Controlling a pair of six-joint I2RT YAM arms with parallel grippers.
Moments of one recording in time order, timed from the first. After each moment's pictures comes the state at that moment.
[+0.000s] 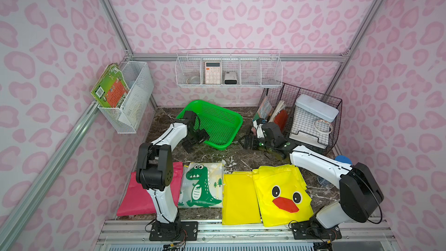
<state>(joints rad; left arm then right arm) -0.14 1.87 1.38 -0.80 0.21 -0.79 0.65 1.55 1.04 -0.11 -0.17 0.60</state>
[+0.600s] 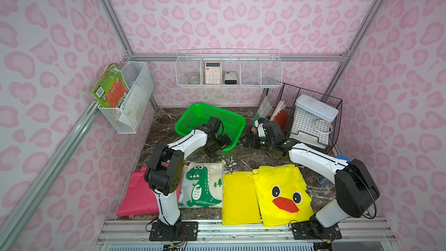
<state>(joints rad) -0.43 1.88 1.34 -0.65 0.28 -1.02 0.61 1.58 1.05 -0.12 -0.20 0.60</state>
